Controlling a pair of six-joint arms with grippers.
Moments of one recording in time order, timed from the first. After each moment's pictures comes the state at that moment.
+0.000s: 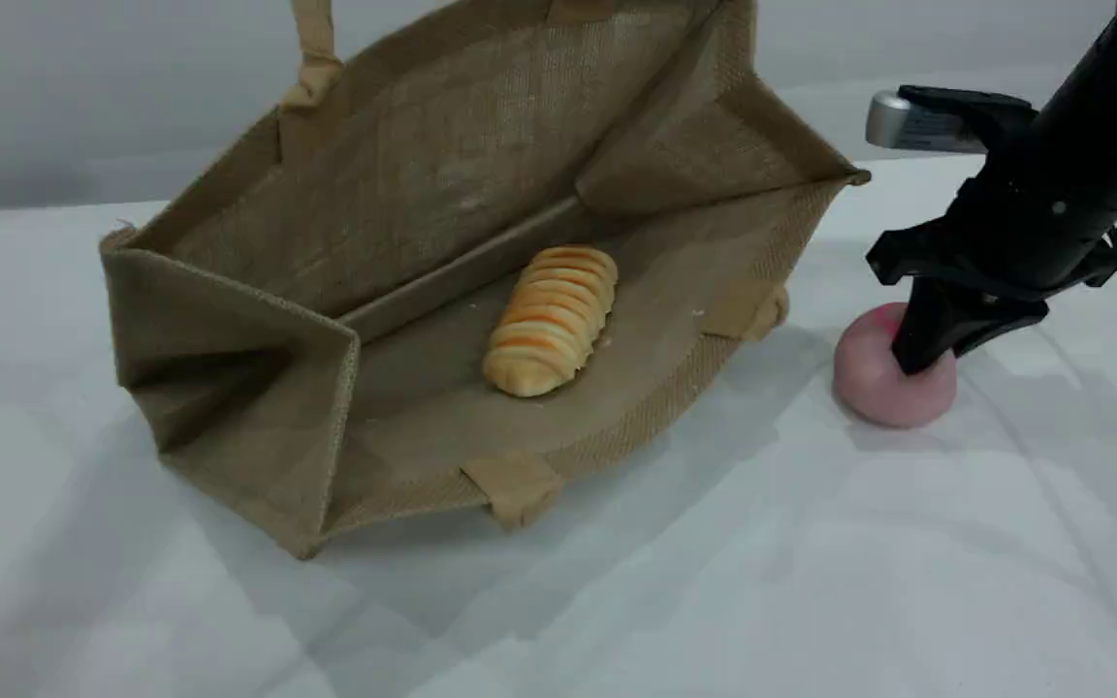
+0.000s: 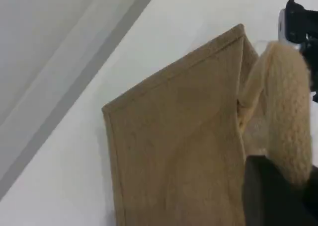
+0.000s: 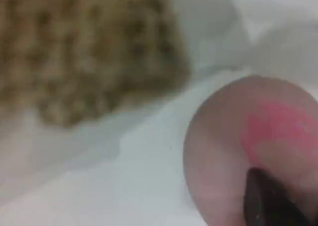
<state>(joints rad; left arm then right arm) -0.24 1.94 -2.09 -0.58 1.22 0.85 0.06 2.15 -1.21 0.57 0.54 -0.55</state>
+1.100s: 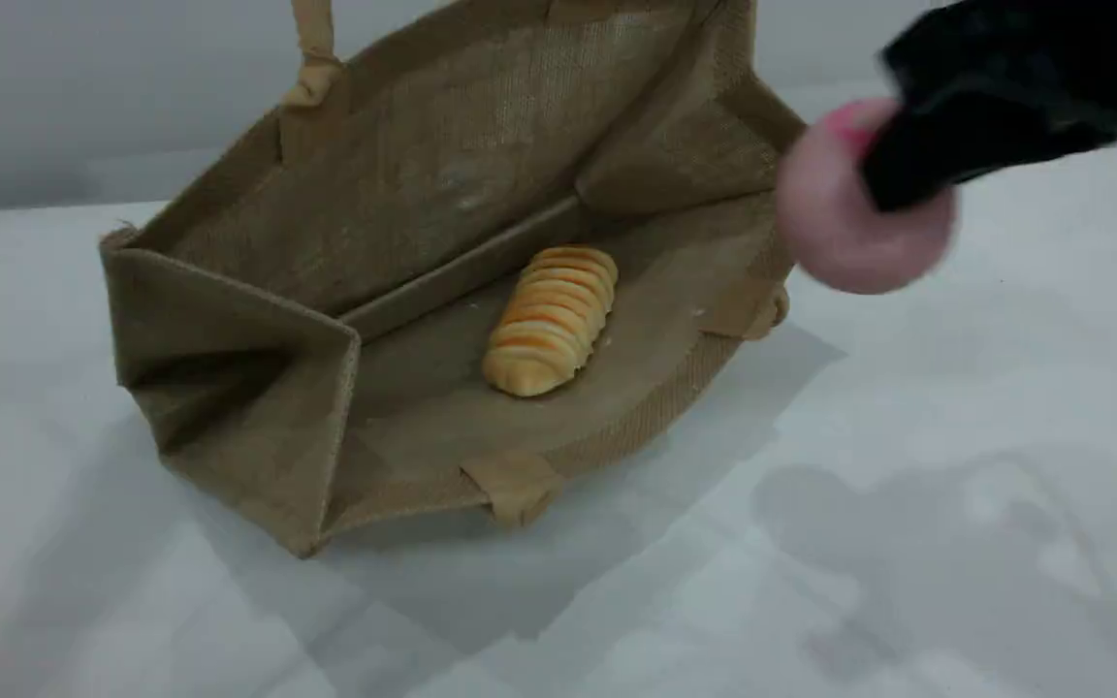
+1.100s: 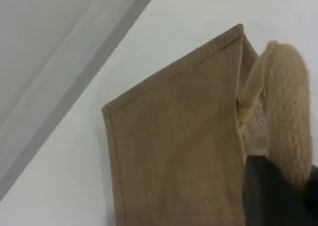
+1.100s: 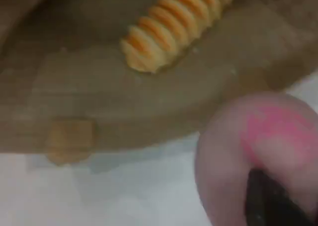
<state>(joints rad) -0.24 1.94 -2.09 -0.58 1.22 0.85 0.39 1.44 -0.79 0.56 0.35 -0.48</state>
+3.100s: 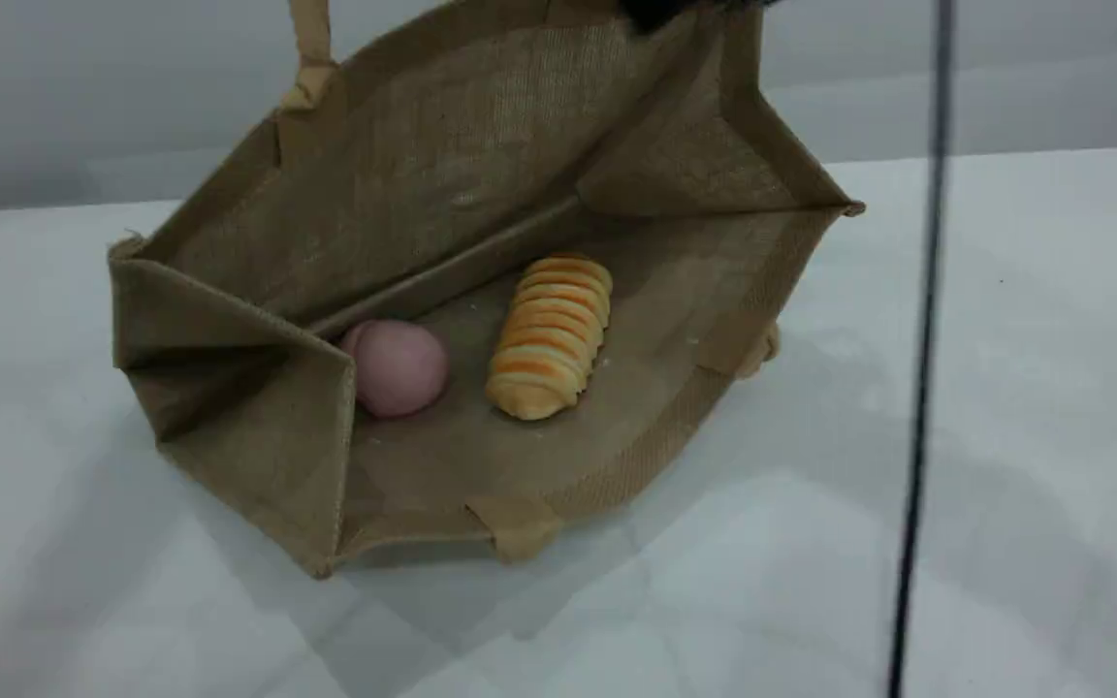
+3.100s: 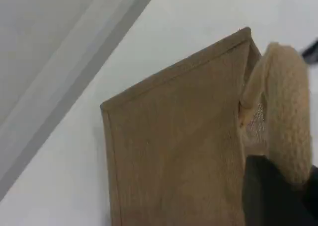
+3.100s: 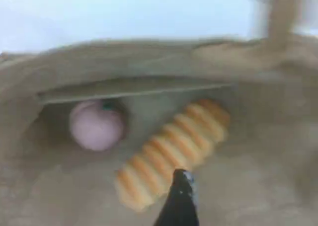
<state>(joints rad) -0.24 1.94 -2.09 -0.58 1.22 0.86 0.33 1.72 -1.28 0.46 0.46 -0.47</state>
